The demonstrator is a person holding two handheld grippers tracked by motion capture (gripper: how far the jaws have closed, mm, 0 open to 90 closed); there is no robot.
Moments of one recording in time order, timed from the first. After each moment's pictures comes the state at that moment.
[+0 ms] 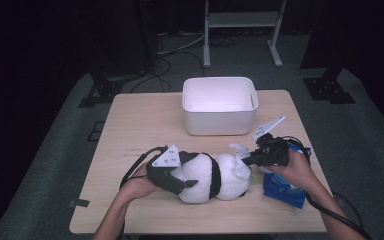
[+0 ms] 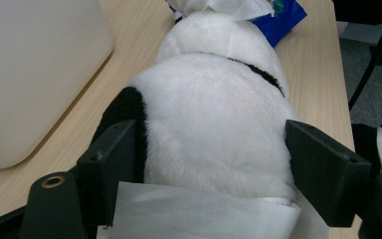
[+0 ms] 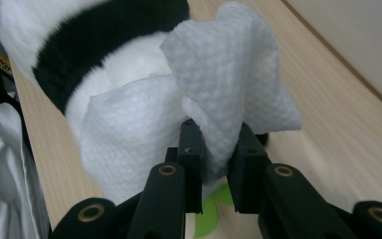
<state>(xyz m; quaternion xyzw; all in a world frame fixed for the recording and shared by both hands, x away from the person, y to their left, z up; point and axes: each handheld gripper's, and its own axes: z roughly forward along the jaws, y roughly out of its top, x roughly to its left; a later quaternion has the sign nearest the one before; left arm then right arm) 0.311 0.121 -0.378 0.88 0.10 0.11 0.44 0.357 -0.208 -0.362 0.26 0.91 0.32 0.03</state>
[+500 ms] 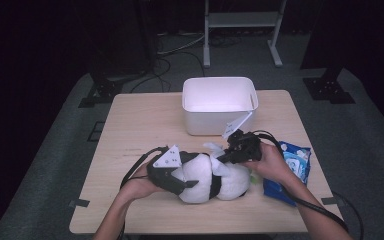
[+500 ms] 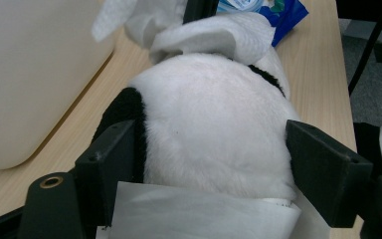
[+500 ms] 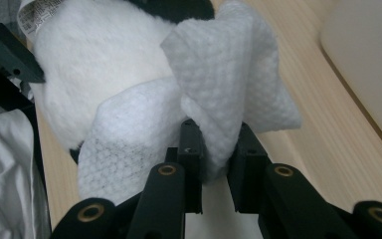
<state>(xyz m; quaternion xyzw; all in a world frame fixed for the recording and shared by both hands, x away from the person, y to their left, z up) 0.310 0.119 -0.377 0.89 0.10 0.11 0.44 0.365 -0.137 -0.350 0.19 0.93 0.31 0.03</state>
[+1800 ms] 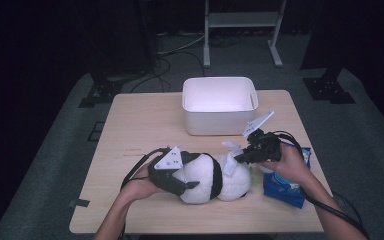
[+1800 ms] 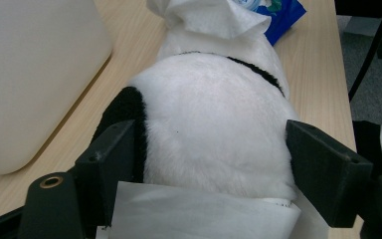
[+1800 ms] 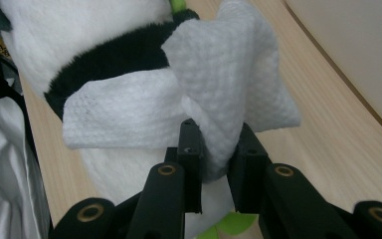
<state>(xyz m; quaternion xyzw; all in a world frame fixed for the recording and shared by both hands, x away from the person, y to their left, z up) 0.308 0.117 -0.377 0.89 0.09 0.11 0.44 0.362 -0.190 -0.350 0.24 0.92 0.30 0.03</state>
